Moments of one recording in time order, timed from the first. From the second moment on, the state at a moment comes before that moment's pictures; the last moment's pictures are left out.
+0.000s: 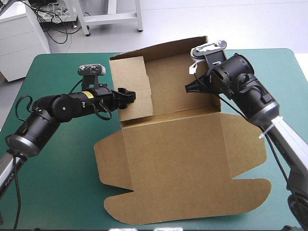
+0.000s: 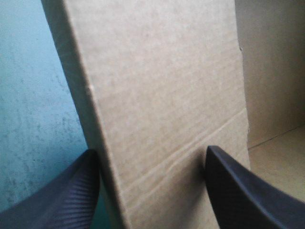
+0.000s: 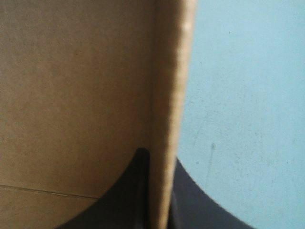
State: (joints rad) left arm -0.39 1.34 -1.24 -0.47 0.64 0.02; right arm 0.59 1.58 -1.77 -0.38 1.20 0.32
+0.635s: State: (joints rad) left arm -0.39 1.35 -1.24 -0.45 0.60 0.08; right arm 0.62 1.53 -1.77 -0.42 1.21 0.34
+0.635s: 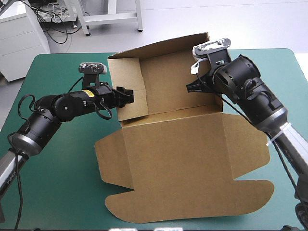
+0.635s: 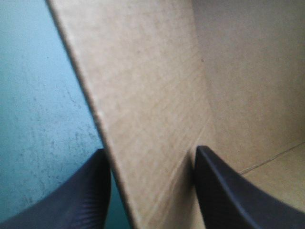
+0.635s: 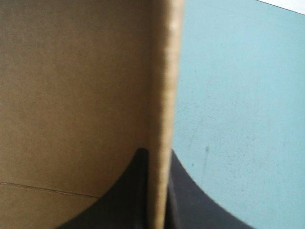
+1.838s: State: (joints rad) left arm -0.39 1.66 -1.51 -0.11 1.07 -0.23; right arm 0.41 1.76 -1.70 0.00 1.25 0.24
